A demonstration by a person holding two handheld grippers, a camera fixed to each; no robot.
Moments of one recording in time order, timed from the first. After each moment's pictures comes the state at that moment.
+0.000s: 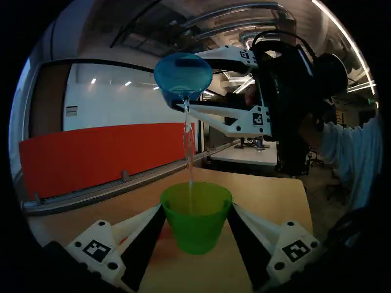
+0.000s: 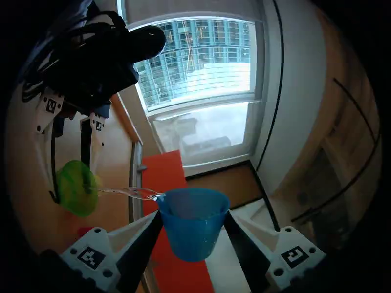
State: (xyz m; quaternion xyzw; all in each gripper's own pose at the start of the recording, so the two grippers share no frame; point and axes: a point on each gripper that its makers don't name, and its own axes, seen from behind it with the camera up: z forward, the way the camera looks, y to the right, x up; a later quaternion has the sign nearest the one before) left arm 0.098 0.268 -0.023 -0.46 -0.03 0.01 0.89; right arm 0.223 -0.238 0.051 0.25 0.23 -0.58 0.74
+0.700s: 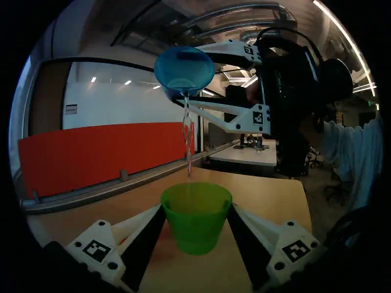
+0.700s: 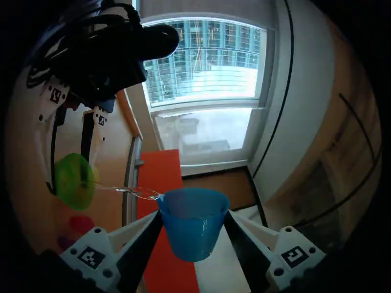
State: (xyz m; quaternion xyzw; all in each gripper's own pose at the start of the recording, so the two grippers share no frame) left arm 0.097 0.271 -0.021 -0.46 -0.03 0.01 0.89; right arm 0.229 -0.239 0.049 0.24 0.24 -0.62 0.71
